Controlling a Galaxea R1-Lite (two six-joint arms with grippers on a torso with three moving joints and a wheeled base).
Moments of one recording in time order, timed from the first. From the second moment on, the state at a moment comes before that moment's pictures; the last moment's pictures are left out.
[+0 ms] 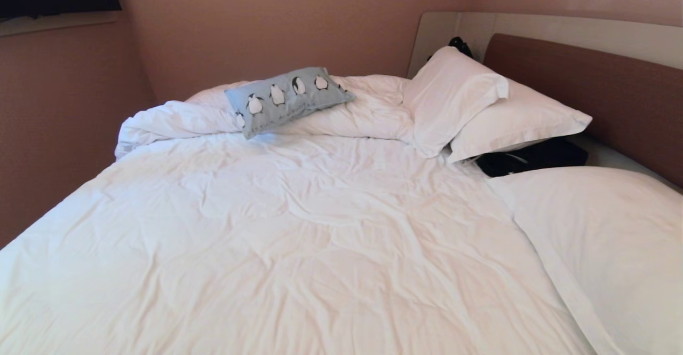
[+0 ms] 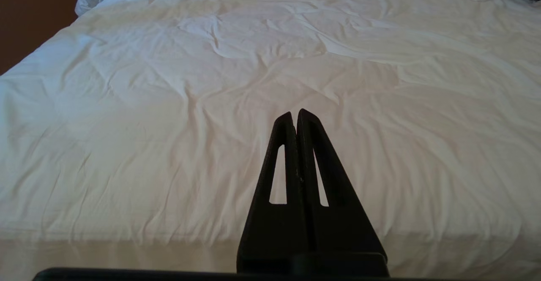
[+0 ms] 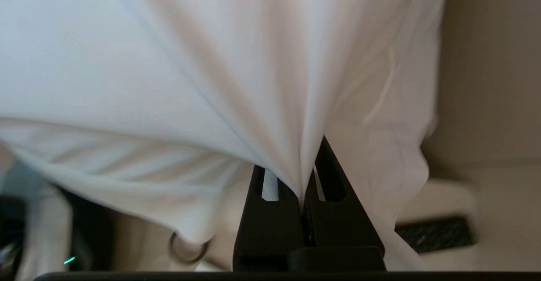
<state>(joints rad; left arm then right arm) 0.00 0.00 0.00 0.00 0.01 0.00 -1.55 2.22 -1.93 1.35 0.95 -1.78</state>
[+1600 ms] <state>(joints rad) 0.00 0.00 0.00 0.00 0.01 0.00 -1.37 2.04 -1.89 1.52 0.80 -1.71</state>
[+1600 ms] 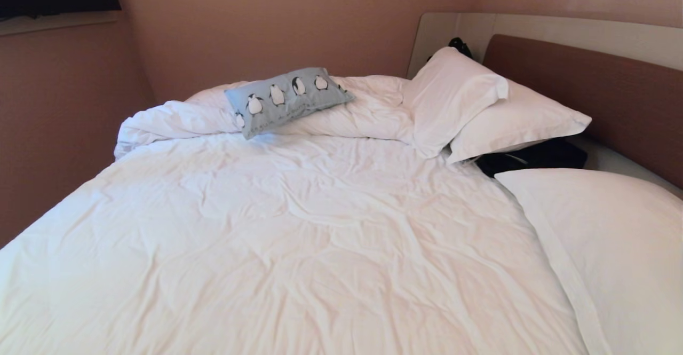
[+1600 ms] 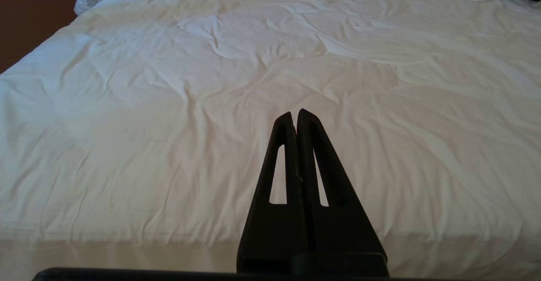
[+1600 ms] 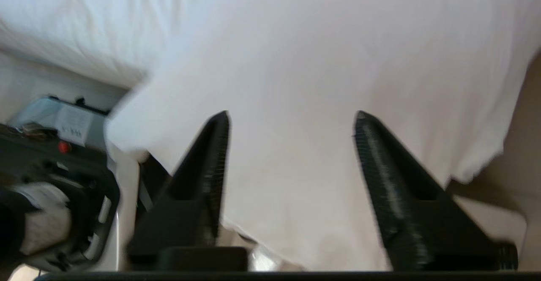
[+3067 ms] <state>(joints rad) 0.00 0.00 0.00 0.00 0.01 0.00 -1.13 1.20 -1.57 1.52 0.98 -1.77</state>
